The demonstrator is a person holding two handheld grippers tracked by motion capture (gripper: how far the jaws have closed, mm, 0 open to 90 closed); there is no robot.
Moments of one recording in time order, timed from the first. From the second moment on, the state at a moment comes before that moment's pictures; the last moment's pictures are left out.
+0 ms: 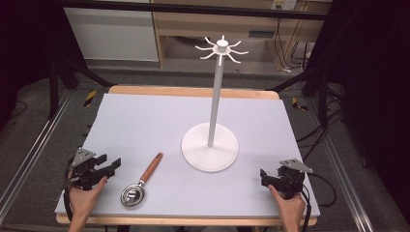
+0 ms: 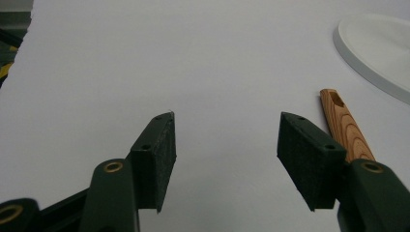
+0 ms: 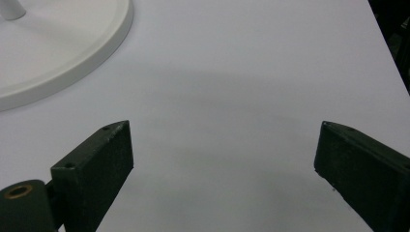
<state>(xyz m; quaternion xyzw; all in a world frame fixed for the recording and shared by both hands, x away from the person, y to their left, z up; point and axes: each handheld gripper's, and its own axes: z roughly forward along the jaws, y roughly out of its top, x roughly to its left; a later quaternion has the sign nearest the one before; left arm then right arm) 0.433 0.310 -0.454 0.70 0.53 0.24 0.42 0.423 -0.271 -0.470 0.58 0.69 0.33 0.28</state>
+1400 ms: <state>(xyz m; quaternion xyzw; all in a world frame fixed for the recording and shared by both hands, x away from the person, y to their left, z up) 0.428 0.264 -0.423 0.77 0.46 0.20 0.40 0.417 -0.253 -0.463 0.57 0.70 0.33 0.29</state>
